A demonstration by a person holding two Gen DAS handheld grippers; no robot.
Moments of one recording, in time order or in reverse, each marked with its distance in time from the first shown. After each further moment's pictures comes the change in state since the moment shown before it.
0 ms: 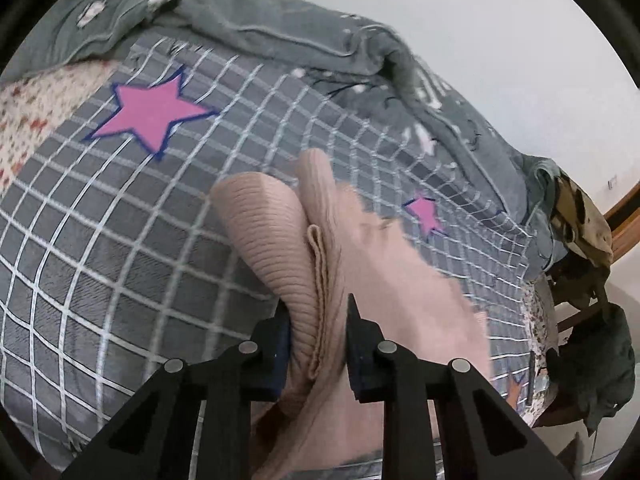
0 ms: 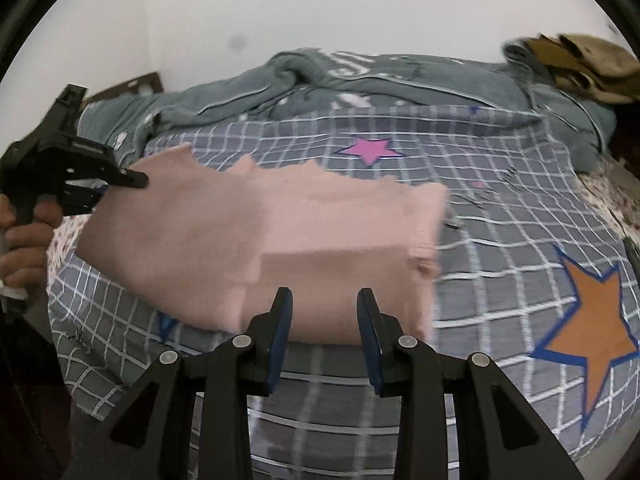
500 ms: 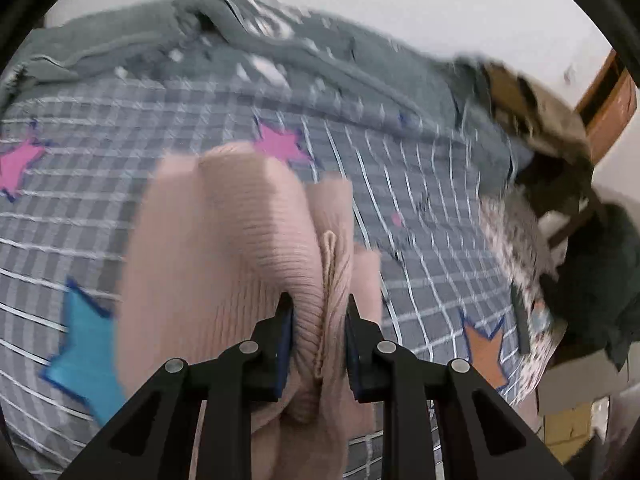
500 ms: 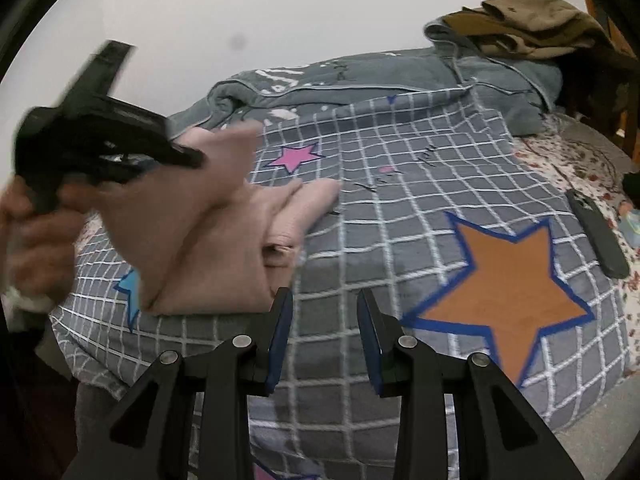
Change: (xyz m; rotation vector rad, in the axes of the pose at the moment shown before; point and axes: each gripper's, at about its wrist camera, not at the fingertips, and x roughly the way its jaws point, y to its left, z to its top) left arm 0.080 -0.194 -0.074 0.287 0.118 -0.046; right arm -0.052 -0.103 -0.022 0.130 -0.025 -0.033
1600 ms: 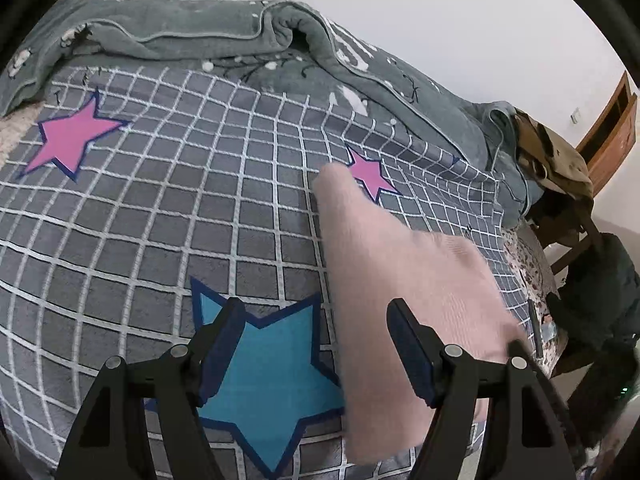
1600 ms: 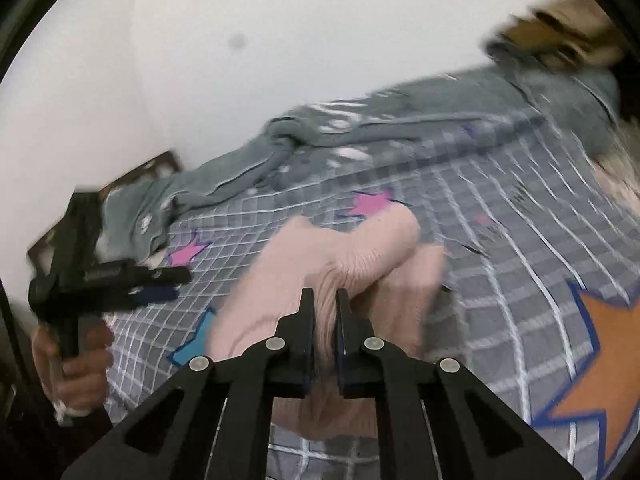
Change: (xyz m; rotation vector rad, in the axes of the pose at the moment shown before) left arm -0.050 0.148 -0.010 -0.078 -0.105 -0.034; right arm 0.064 0.049 0.039 0.062 -0.109 0.206
